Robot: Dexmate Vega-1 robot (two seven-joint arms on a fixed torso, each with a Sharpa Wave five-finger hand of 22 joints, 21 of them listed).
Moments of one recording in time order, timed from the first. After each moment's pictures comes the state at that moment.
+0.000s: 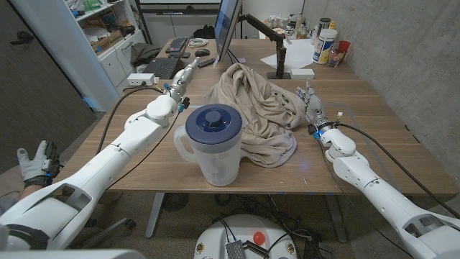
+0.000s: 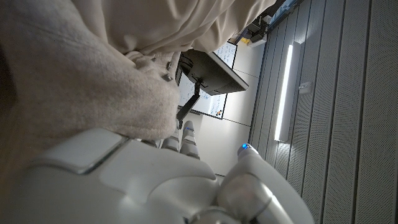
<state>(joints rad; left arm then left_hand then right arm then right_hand) 0.66 0.63 0.46 -1.59 -0.35 0.15 0.23 0.20 0.10 0.13 0.02 0.19 0.05 -0.12 0.19 0.17 -0.02 -0.01 0.22 0.19 -0.15 -0.04 0.18 0.18 -0.08 0.08 0.18 0.17 -0.84 -0.50 -0.37 -1.29 0.65 0.33 0.05 0.05 0.01 0.20 0.09 0.21 0.11 -0.01 0.20 0.19 0.05 0.02 0.20 0.20 0.02 -0.03 0.20 0.21 0.20 0.05 0.23 0.17</state>
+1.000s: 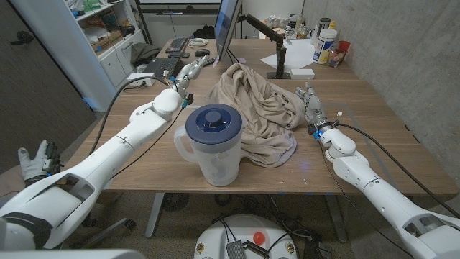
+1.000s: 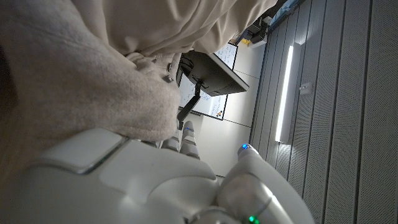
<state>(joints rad) 0.59 0.63 0.53 -1.57 -0.17 0.16 0.24 0.21 0.09 0.13 0.00 0.19 0.12 -0.13 0.20 0.17 0.03 -0.02 0.24 0.19 -0.10 -0.03 0.19 0.18 -0.02 0.05 0.20 0.17 -0.84 -0.50 -0.37 -1.29 0.65 0.33 0.06 0.05 0.01 0.20 0.09 0.21 0.11 -0.01 0.20 0.19 0.06 0.02 0.20 0.20 0.02 -0.03 0.20 0.21 0.20 0.05 0.22 0.17</state>
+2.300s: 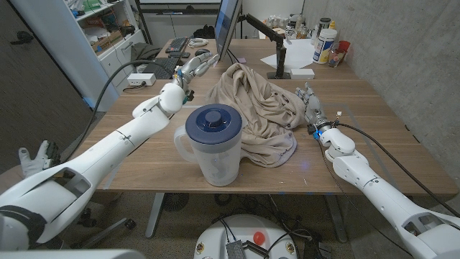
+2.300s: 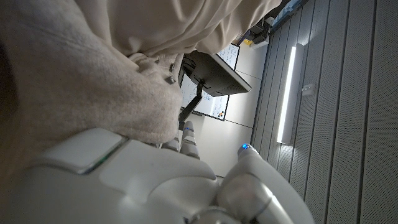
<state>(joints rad) 0.55 0.69 0.61 -1.68 0.13 0.27 0.23 0.20 0.06 0.12 -0.01 0.21 0.16 -0.14 0.20 0.17 0.08 -0.04 0.25 0.19 -0.06 -0.03 0.19 0.18 0.04 0.03 0.21 0.17 -0.83 -0.50 -0.38 -1.28 0.64 0.32 0.05 0.05 0.01 0.20 0.09 0.21 0.11 -0.01 0.20 0.19 0.05 0.03 0.20 0.20 0.01 -0.04 0.20 0.20 0.20 0.05 0.21 0.17</state>
